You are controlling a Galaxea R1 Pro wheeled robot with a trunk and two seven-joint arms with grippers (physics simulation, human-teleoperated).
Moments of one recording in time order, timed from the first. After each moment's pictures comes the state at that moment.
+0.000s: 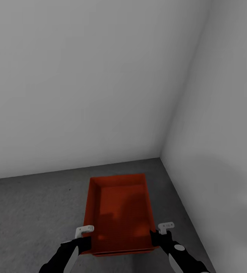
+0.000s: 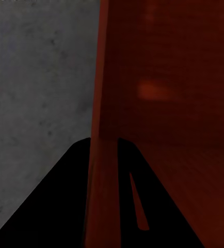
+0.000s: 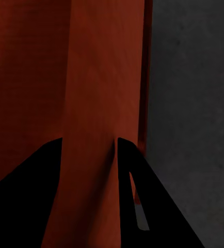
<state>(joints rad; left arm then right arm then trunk) -0.42 -0.09 0.11 -0.59 0.04 0.34 0.02 -0.49 0.02 0.12 -0.35 -0.06 -0.10 0.12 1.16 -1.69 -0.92</state>
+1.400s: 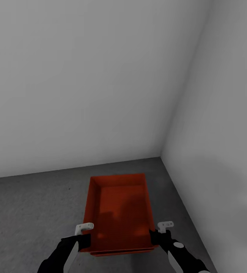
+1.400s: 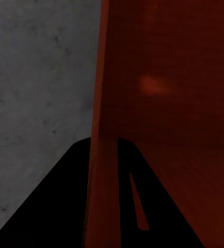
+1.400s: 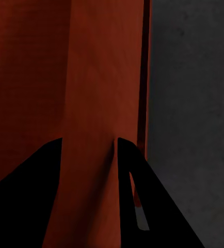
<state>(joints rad) -0.42 -0.09 0.11 -0.65 0.03 0.43 0.04 -0.49 0.03 0.10 -0.38 -0.07 -0.04 0.13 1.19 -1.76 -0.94</state>
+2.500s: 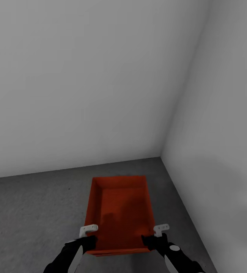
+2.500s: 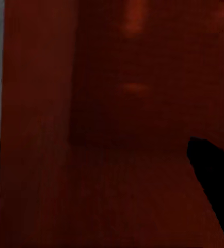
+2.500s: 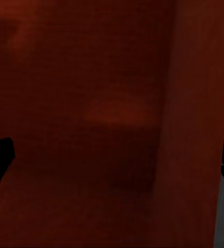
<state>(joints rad) -0.42 -0.12 0.11 -0.59 0.05 0.33 0.02 -0.49 0.05 0.16 -0.35 -0.07 -0.05 0.13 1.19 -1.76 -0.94</state>
